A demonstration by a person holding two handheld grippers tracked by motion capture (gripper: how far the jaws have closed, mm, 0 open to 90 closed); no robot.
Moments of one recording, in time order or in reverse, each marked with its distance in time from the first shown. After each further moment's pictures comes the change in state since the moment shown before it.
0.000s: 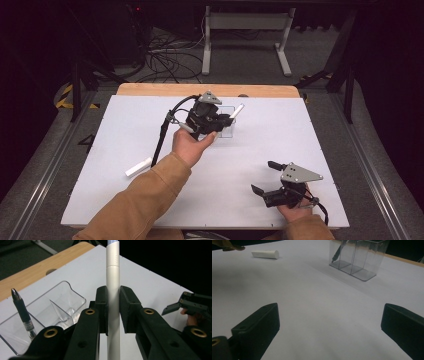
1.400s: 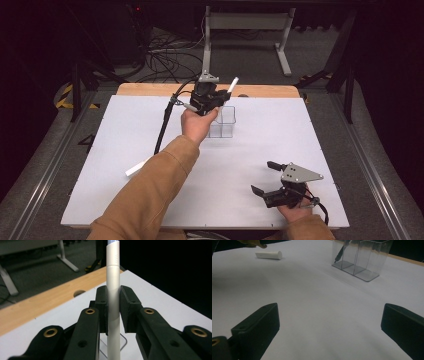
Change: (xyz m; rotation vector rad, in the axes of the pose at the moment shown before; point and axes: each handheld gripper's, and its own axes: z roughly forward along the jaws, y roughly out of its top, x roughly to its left) left arm 0.054 0.019 0.041 -0.162 0.132 -0.074; right arm 0.000 0.000 -0.001 0.000 0.018 -0.001
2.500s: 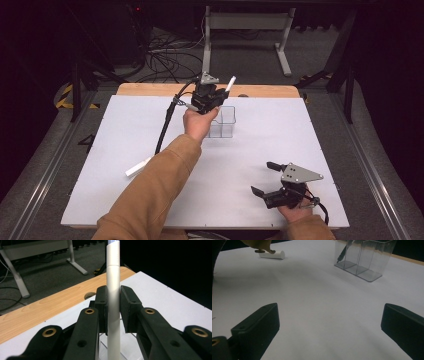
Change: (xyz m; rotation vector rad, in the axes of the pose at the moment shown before) left arm 0.015 -0.011 0.022 -0.011 0.063 -0.005; right arm 0.000 0.000 0.000 0.001 0.019 -0.005
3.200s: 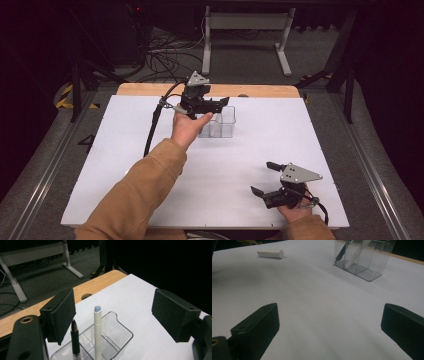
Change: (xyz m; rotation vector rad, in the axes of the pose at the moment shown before) left arm -0.005 0.004 -0.056 -0.035 -0.048 0.041; right arm 0.001 0.000 0.001 0.003 -0.005 0.007
